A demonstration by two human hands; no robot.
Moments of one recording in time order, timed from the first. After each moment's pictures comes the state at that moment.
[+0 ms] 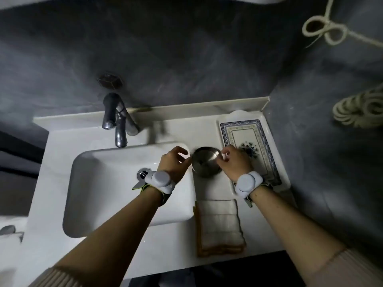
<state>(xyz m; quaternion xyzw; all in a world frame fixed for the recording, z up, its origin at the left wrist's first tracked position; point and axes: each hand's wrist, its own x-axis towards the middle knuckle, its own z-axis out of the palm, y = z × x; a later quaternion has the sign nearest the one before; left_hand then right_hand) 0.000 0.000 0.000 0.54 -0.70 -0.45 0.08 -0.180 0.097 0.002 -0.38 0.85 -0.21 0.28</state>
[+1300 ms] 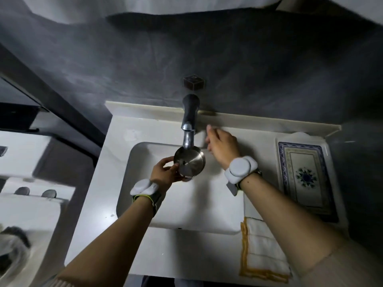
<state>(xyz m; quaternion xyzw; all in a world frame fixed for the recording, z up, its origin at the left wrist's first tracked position) 0.160 -0.060 -0.018 0.61 -0.29 -0.67 0.29 -0.020 -0.060 0.051 -0.40 0.78 -0.31 0.37</state>
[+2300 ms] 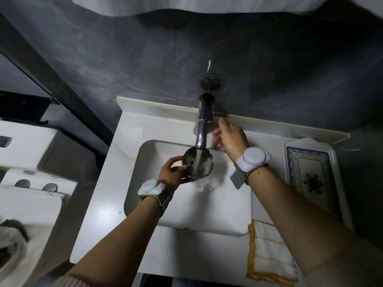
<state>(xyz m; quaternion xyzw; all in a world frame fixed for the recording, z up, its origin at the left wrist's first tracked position) 0.174 -0.058 -0.019 0.58 -0.27 -0.71 0.30 -0.003 -0.085 0.064 -0.33 0.76 -0.37 0.42</state>
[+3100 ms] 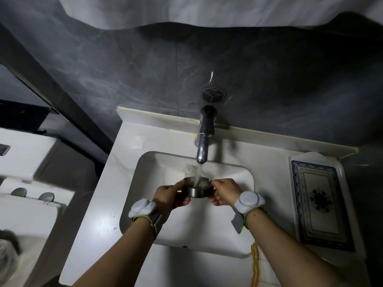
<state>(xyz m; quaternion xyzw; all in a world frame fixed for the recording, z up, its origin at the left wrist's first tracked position) 0.187 -0.056 -0.034 0.62 -0.19 -0.72 0.23 0.001 -0.030 -0.019 -0.19 0.76 -0.23 0.58</state>
